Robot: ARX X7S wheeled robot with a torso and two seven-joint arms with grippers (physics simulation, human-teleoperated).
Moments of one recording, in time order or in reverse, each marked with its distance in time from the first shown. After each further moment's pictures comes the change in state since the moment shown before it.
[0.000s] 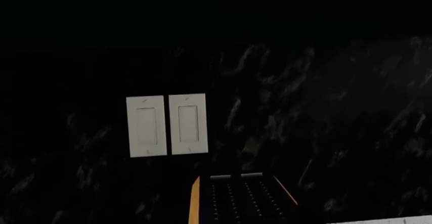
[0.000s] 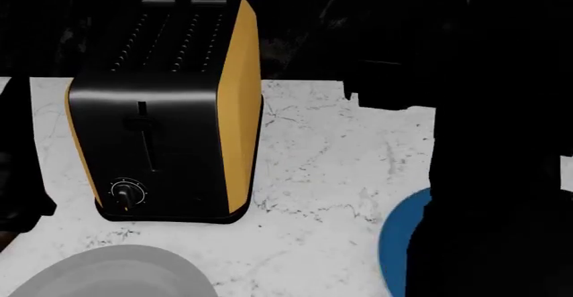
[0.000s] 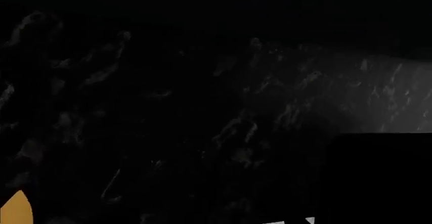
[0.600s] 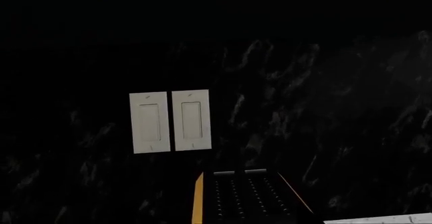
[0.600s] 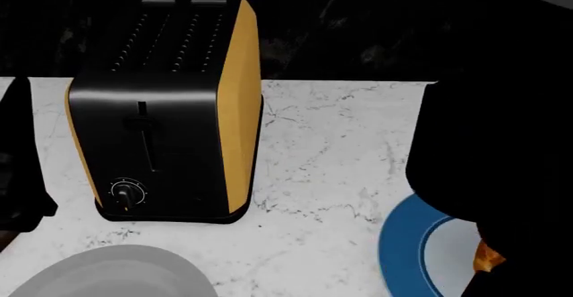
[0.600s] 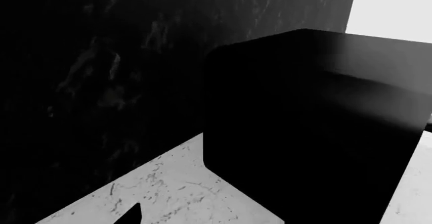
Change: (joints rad) left arm 0.020 -0.010 0.013 0.001 0.036 0.011 0.018; right arm 0.090 -0.245 0.198 0.353 -0.465 0.175 0.164
